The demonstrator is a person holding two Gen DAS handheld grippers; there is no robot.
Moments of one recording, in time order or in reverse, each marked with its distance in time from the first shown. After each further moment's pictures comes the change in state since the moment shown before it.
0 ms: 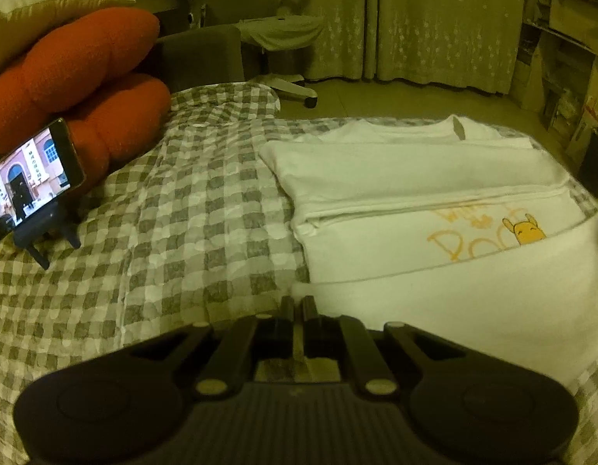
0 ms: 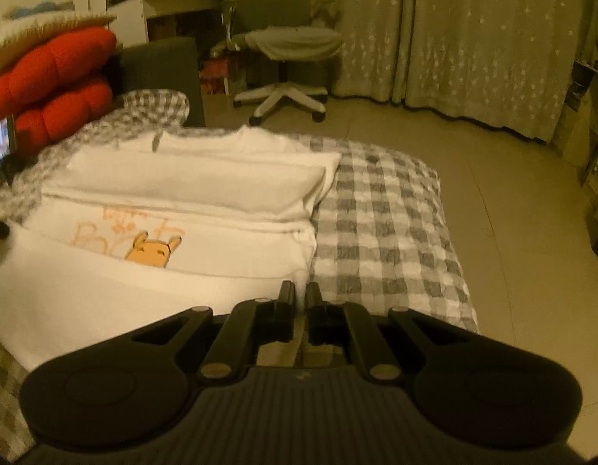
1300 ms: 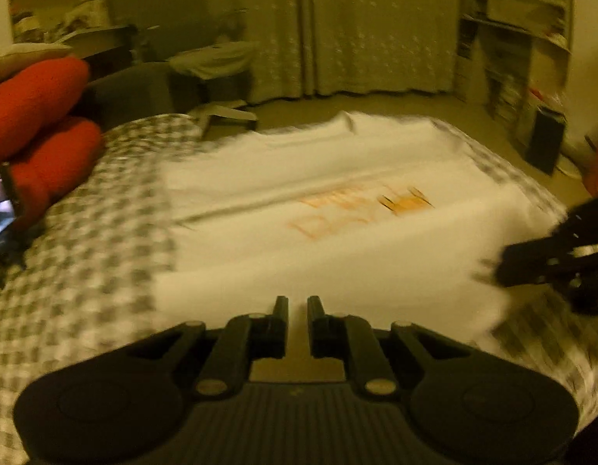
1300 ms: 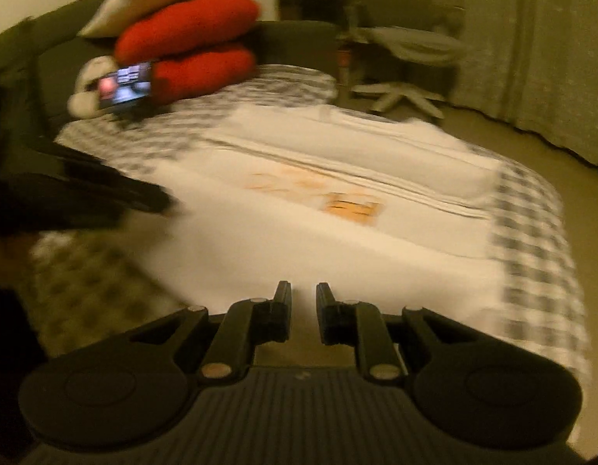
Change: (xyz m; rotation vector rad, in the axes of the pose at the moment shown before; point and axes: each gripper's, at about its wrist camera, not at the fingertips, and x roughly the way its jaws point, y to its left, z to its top) left arm -0.035 -0.091 -0.031 0.117 -0.094 -0.127; right arm -0.032 0.101 -0.028 -0.225 0.019 0.300
